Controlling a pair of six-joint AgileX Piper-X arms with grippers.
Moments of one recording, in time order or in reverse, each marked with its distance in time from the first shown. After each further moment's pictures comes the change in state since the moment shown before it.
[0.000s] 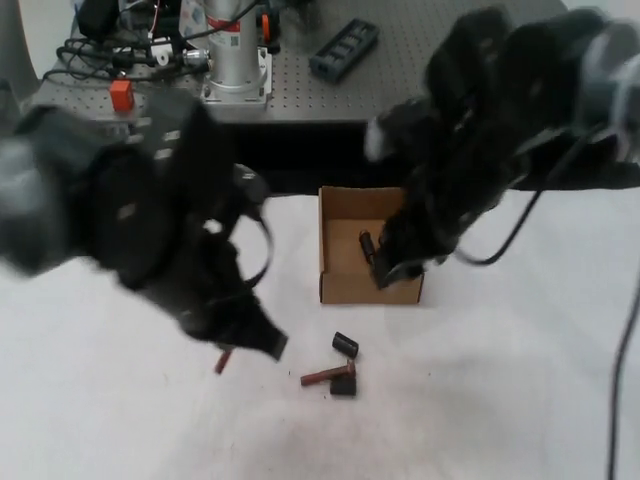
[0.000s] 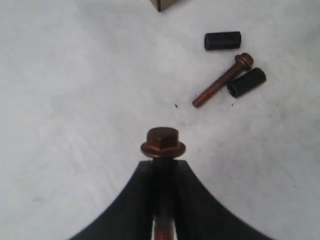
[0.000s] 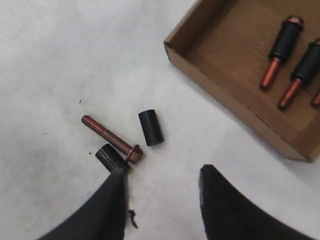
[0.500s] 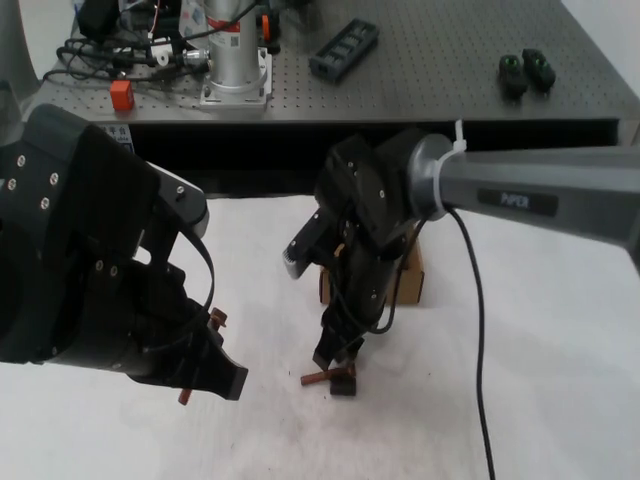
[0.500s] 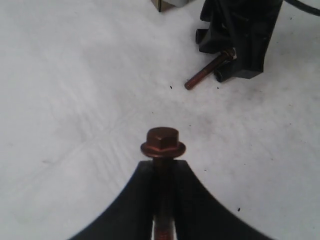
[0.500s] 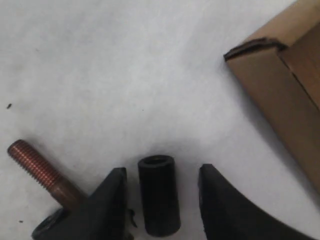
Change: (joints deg) left arm 0.1 -6.3 3.8 0.4 0.0 -0.4; right arm 7.7 21.0 -10.1 -1.1 13.0 -6.5
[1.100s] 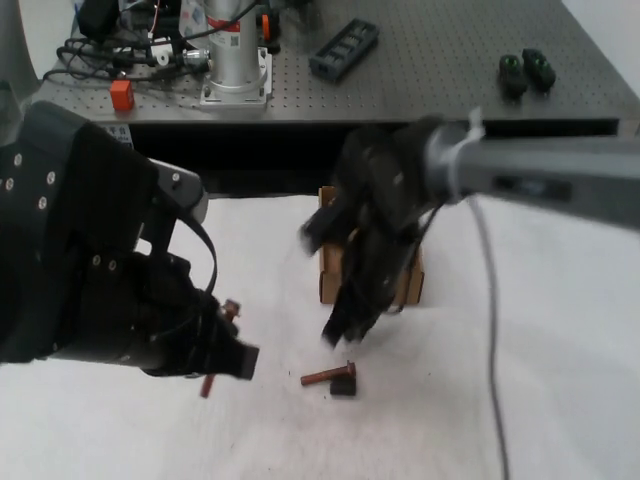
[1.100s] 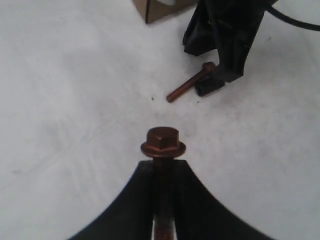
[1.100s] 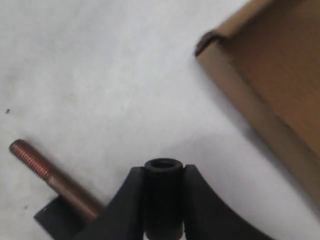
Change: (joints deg) left arm 0.0 0.0 0.6 -3.5 4.7 -4.8; right arm -5.7 -6.5 0.2 0.3 -4.3 1.9
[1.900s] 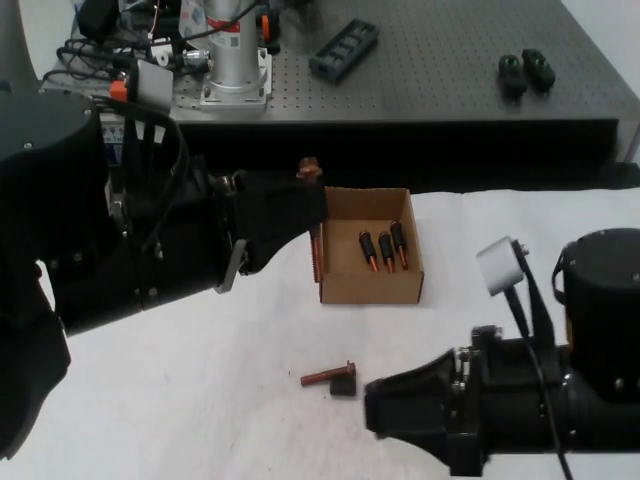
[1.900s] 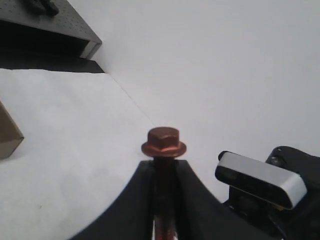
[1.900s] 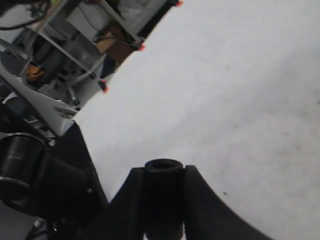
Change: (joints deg) left arm 0.0 -1.9 10.3 -52.6 27.8 -35.5; right arm 8.4 -53.1 60.7 -57.2 -32.8 42.2
